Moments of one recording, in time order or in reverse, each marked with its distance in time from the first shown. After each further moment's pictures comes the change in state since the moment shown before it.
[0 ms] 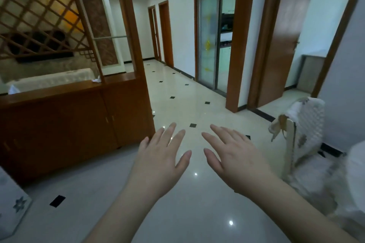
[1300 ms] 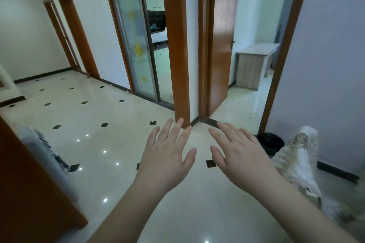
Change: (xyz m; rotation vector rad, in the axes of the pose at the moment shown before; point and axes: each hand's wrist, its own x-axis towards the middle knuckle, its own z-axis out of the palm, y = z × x) left_hand 0.718 0.047 0.198 -0.009 -0.017 0.450; right_hand 0.520 0.394 0.136 -0.150 0.034 0.479
